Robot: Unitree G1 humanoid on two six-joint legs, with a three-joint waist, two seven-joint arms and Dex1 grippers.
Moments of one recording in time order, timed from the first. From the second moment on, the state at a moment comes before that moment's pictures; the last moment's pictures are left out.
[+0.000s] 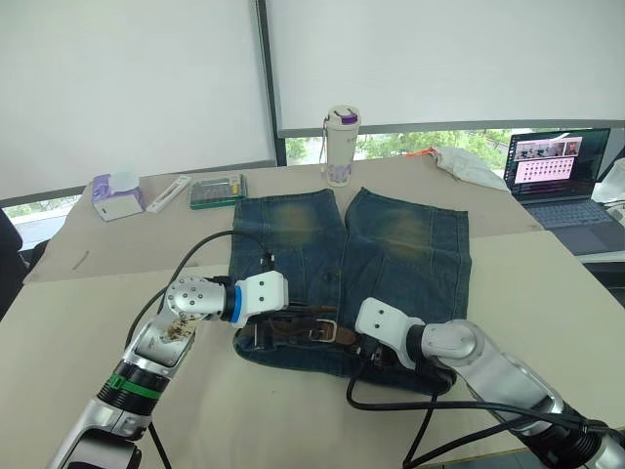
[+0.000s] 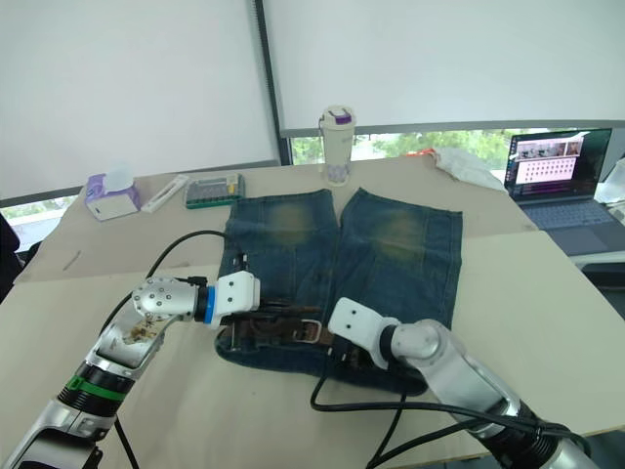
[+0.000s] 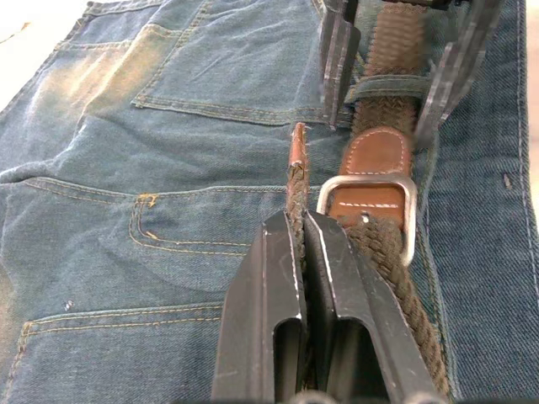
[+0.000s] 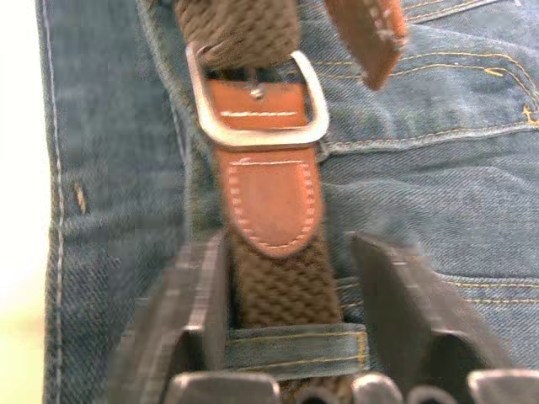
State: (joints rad) left arm -0.47 0.60 -0.24 -0.04 -0.08 0.06 -1.12; right arm -0.35 -0.73 0.49 -0.55 0.05 0.83 0.66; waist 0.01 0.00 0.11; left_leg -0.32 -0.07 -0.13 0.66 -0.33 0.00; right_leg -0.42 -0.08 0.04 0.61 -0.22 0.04
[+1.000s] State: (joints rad) left arm -0.58 0.53 -0.32 0.10 0.01 -0.17 -1.17; right arm -0.29 -0.66 0.31 -0.64 0.16 0.92 0.65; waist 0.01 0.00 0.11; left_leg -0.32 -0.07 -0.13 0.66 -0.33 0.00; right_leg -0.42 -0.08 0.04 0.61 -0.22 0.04
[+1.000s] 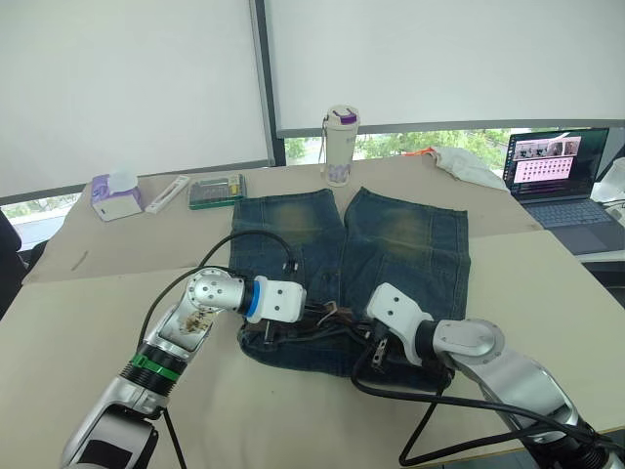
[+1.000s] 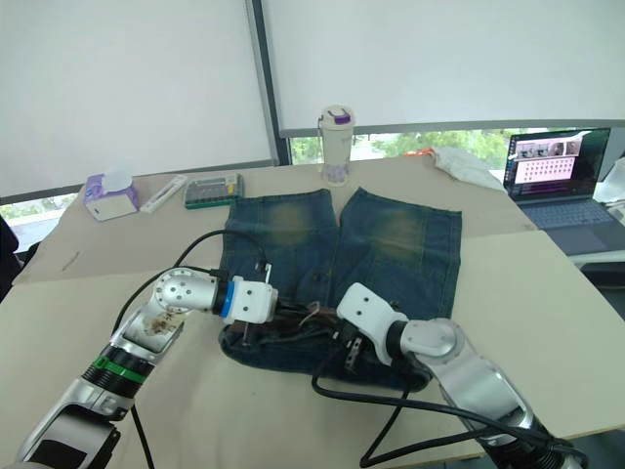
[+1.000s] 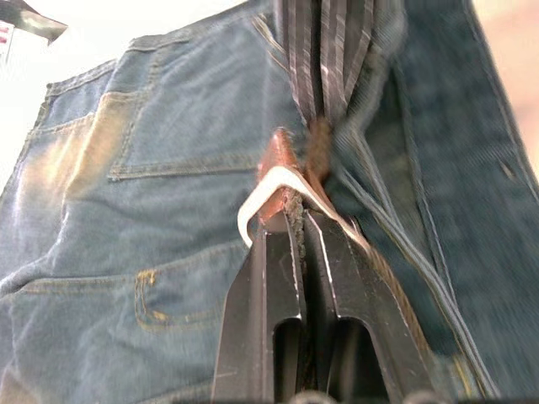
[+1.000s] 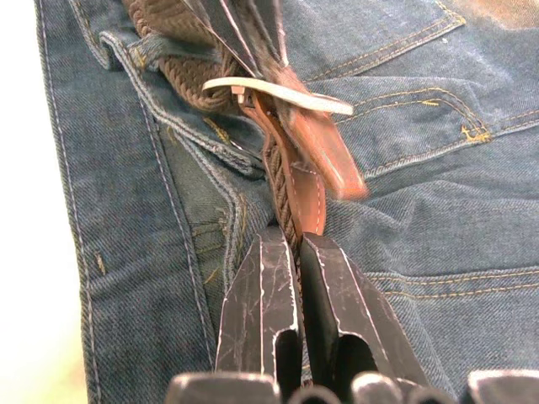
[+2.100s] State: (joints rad) left arm -0.55 0.47 -0.33 0.06 -0.01 -0.10 -1.14; right arm -0.35 -0.75 0.33 -0.61 0.03 0.76 0.72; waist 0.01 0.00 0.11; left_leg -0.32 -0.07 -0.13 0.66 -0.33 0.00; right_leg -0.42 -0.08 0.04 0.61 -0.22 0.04
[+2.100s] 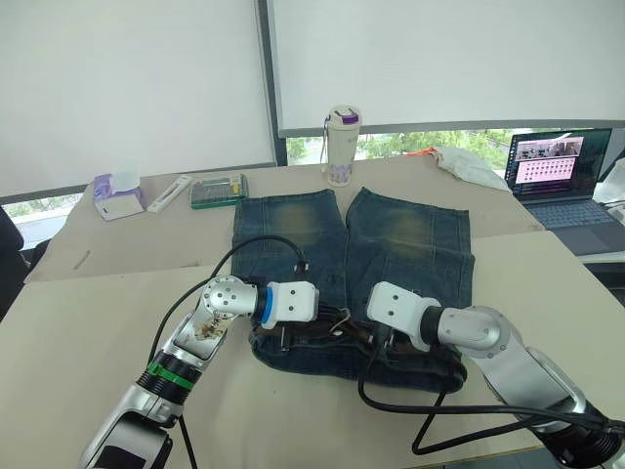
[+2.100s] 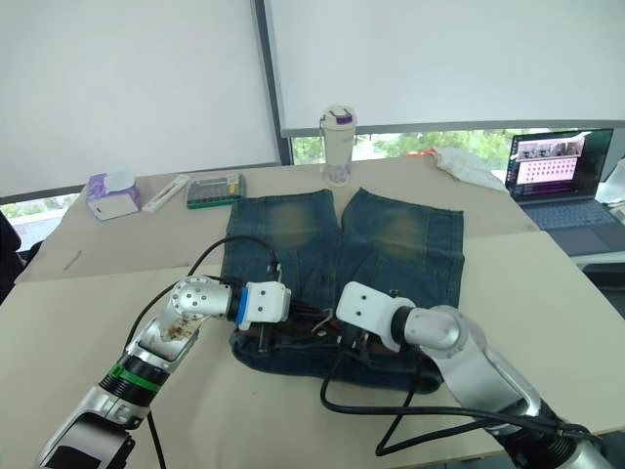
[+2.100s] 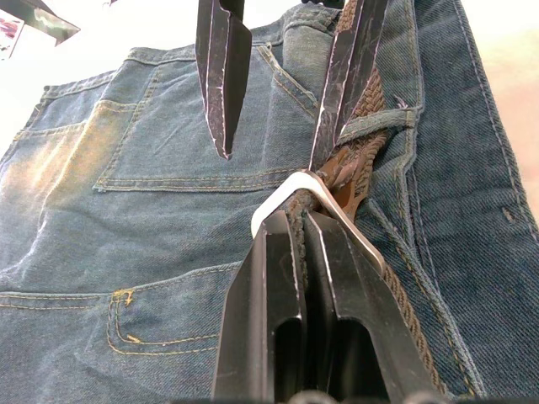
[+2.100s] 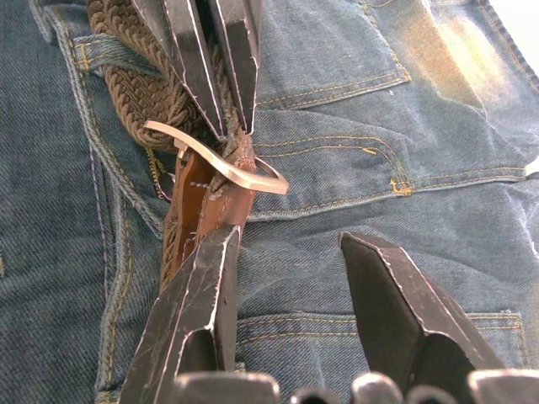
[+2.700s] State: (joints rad) left arm -0.55 0.46 -0.33 0.05 -0.01 -0.09 -1.13; right arm -0.35 -0.74 0.34 -0.66 0.09 0.87 0.72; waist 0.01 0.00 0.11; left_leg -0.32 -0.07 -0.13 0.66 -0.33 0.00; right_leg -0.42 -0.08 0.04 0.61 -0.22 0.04
